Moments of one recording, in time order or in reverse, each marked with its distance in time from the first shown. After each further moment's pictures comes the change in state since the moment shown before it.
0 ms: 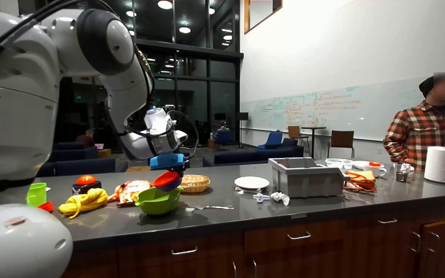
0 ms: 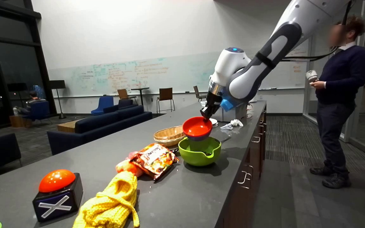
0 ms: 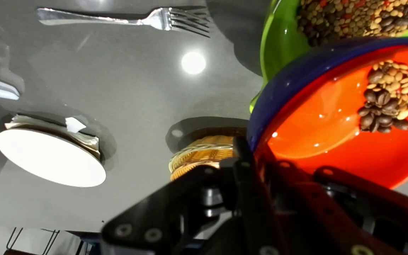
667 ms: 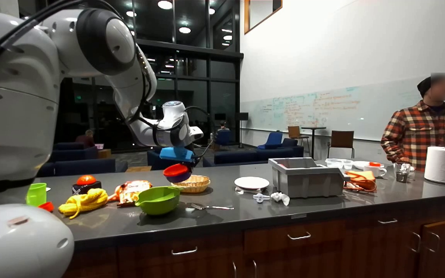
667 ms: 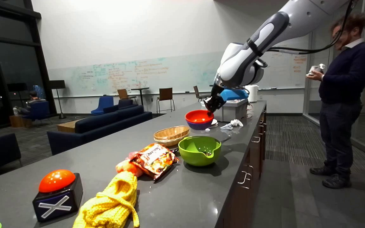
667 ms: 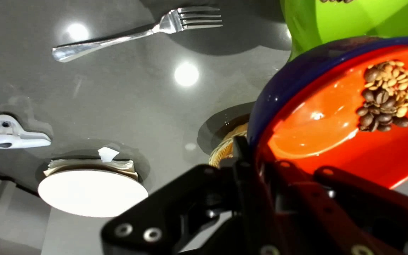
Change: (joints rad) arm 0.016 0.002 -0.065 0.077 0.435 -0.089 -0.170
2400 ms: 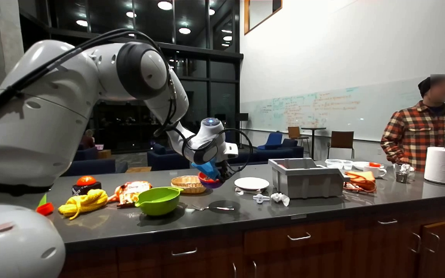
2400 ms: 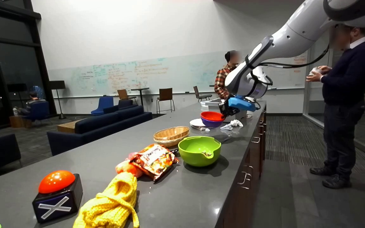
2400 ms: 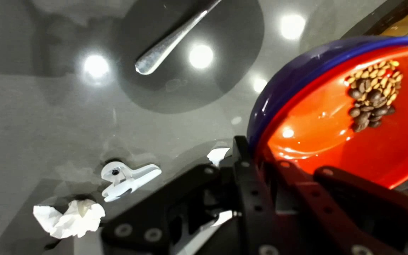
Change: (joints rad) arm -0.133 0.216 -0.041 0.147 0.376 0.118 -0.050
